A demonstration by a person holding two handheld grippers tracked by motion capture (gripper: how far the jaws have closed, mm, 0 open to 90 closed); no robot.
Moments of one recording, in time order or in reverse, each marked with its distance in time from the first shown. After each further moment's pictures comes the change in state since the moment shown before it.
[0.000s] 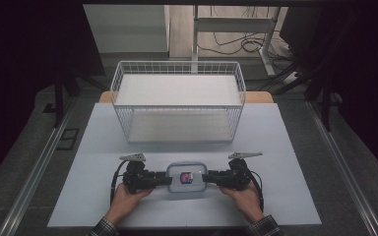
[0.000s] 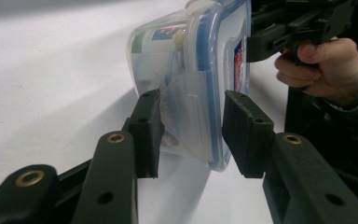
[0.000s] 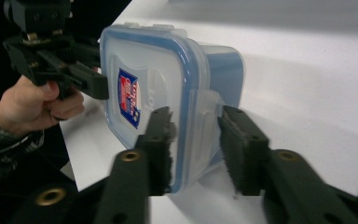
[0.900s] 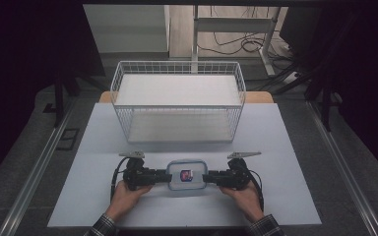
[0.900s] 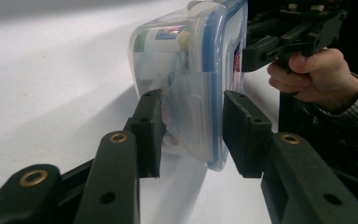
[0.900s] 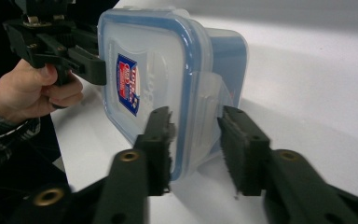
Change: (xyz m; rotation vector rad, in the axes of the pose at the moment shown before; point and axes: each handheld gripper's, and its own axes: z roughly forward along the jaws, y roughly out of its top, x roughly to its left) left arm 0.015 0.005 0.001 0.003 -0.067 -0.012; right arm -0.003 0.001 0.003 0.029 -0.015 -0.027
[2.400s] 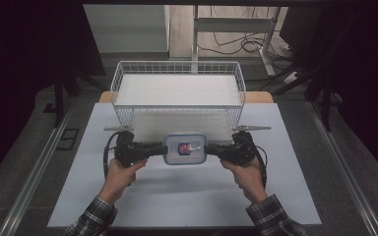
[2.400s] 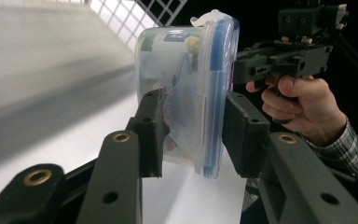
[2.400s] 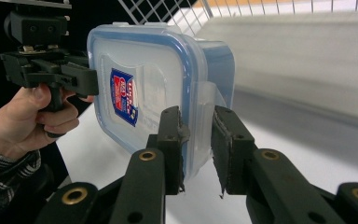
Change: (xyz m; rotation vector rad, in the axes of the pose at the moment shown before) left arm -0.029 0.076 -0.045 -0.169 0.002 -0.001; right arm 0.037 0.079 -0.037 -0.130 -0.056 -0.013
